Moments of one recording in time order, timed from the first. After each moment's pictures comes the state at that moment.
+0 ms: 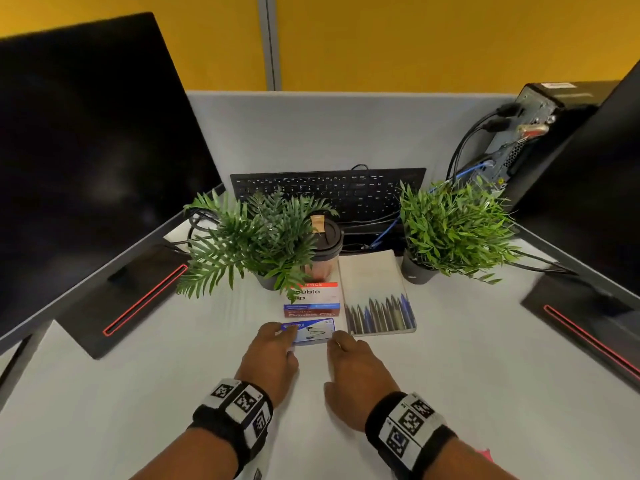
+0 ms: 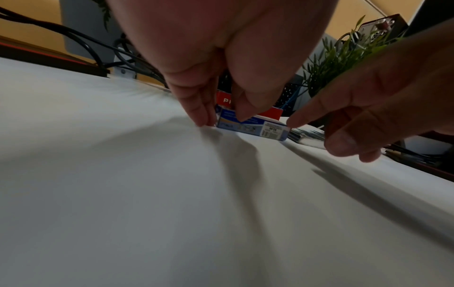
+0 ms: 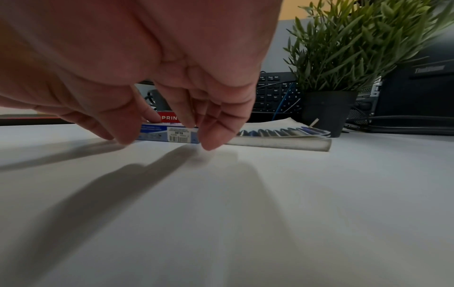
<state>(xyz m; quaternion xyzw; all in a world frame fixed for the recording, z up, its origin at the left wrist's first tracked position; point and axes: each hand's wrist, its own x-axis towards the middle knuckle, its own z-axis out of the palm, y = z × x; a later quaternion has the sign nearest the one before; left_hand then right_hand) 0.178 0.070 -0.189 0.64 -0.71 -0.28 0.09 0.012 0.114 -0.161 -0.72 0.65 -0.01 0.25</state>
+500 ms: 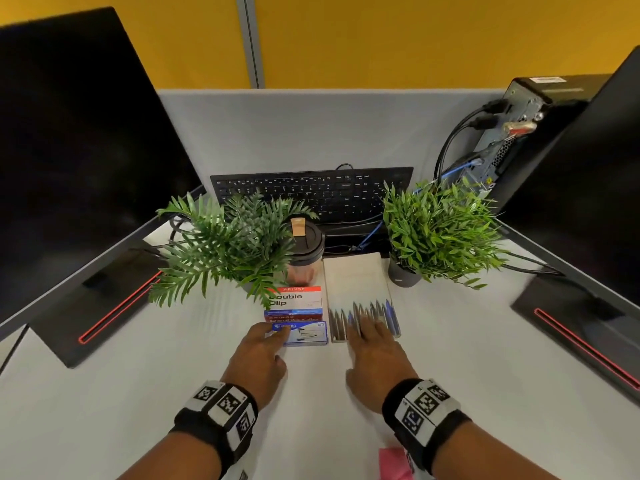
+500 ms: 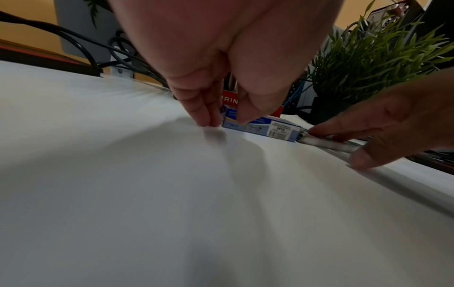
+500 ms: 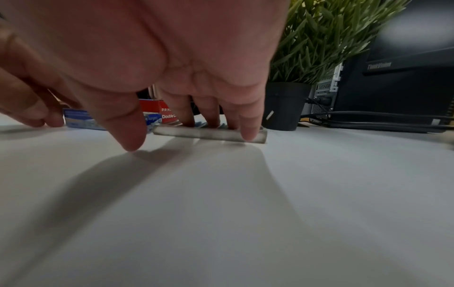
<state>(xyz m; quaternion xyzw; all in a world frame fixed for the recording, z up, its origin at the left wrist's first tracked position) 0.160 0.062 -0.188 0.62 -0.74 -0.24 0.06 -0.055 0.088 -0.178 -0.69 0.68 0.07 0.23</state>
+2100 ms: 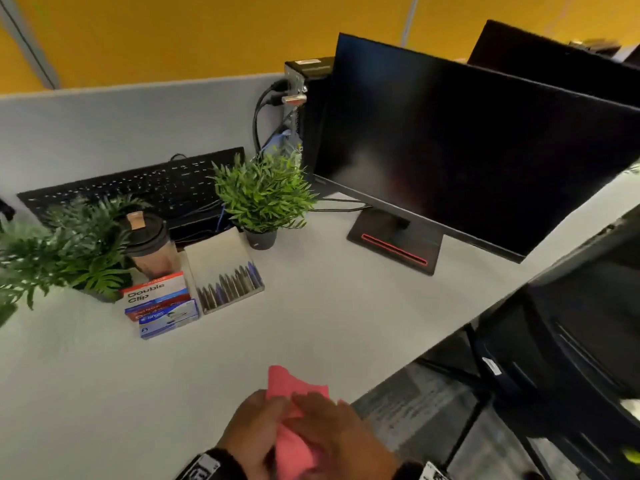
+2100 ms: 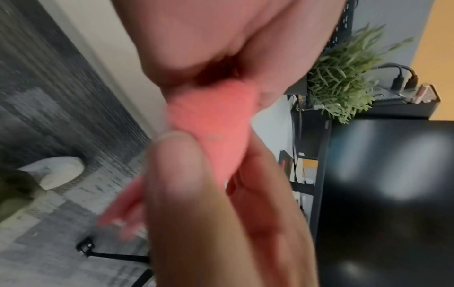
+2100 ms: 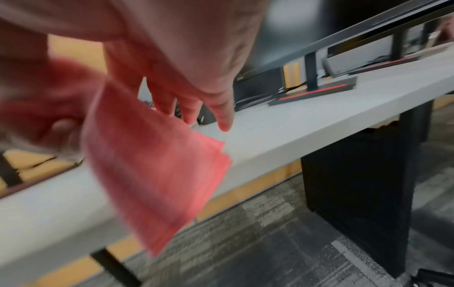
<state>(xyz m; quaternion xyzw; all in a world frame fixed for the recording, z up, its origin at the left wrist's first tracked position) 0.039 0.244 -0.139 0.54 -0.32 -0.77 0.10 -0.096 0.339 -0.161 -0.67 0.63 -0.18 0.34</state>
